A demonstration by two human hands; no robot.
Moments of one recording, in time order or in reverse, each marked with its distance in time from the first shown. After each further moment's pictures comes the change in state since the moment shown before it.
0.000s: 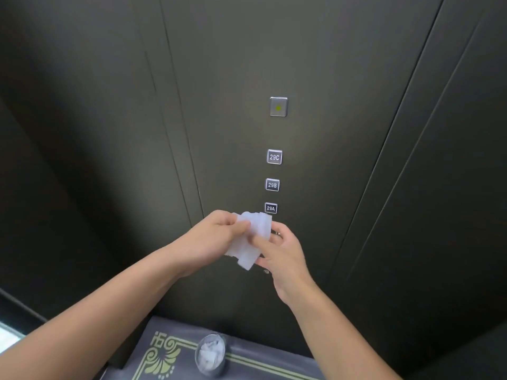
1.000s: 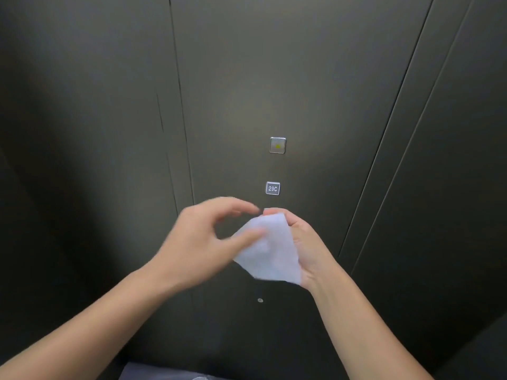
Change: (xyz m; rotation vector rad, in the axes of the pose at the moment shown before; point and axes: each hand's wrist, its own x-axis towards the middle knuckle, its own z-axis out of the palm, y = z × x) left_hand -0.041 0.045 -0.043 0.240 0.319 0.498; right_hand 0.006 -0.074 0.004 0.237 -0.269 -0.023
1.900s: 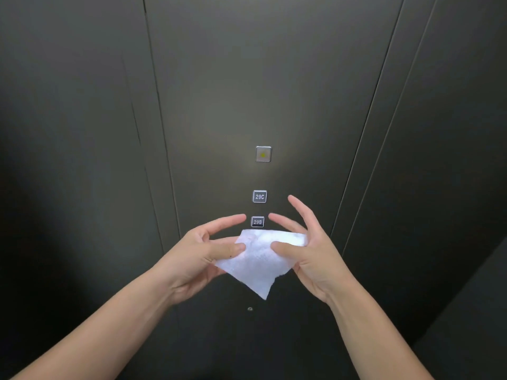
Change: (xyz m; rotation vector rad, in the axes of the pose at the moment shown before) left_hand 0.032 -0.059 0.003 -1.003 -0.416 -0.499; right_hand -0.024 -0.002 -0.005 -0.336 0.205 -0.294
